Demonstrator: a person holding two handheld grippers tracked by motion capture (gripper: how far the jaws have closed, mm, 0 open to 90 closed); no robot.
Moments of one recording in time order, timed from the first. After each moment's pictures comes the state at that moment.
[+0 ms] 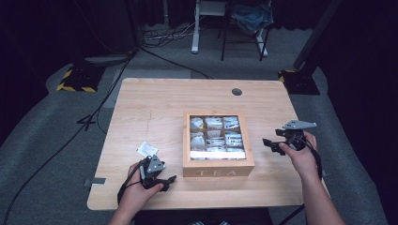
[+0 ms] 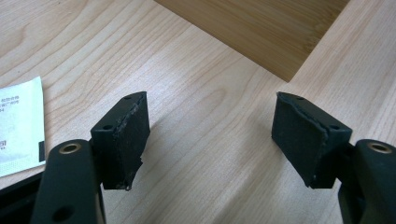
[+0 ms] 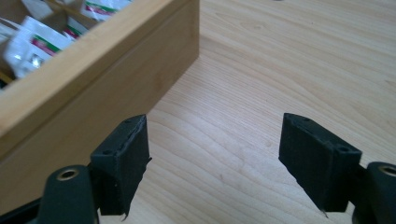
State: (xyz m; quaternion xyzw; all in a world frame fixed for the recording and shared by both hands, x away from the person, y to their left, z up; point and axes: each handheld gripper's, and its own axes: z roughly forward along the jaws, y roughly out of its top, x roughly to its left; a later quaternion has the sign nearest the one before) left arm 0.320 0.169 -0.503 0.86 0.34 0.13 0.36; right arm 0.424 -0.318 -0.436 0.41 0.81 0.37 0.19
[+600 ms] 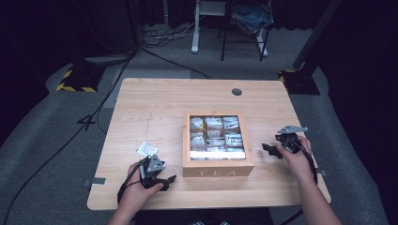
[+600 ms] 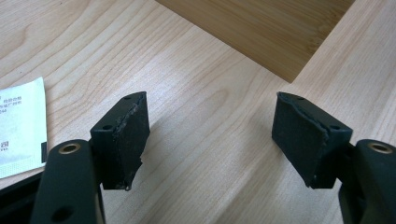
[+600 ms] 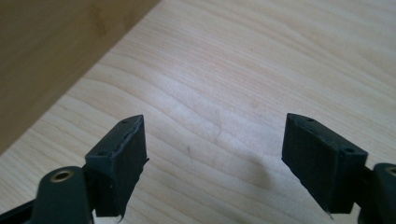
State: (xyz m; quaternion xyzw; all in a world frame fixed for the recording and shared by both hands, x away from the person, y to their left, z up) left arm 0.321 0.169 -0.503 0.86 0.34 0.13 0.36; right arm 0.440 -0.326 -0.485 0.44 0.82 0.32 0.20
